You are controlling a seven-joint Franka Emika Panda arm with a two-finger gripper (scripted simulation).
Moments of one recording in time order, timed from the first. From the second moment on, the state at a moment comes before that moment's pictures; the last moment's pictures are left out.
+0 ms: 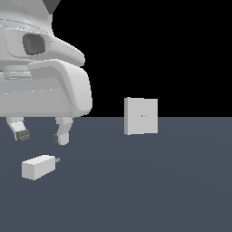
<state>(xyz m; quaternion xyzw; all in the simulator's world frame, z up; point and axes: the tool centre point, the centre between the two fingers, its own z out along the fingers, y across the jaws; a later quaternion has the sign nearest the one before) -0.096 0.133 0.063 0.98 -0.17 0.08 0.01</state>
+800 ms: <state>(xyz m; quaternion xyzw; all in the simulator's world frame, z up) -0.097 0.134 0.030 0.98 -0.17 0.08 0.01</state>
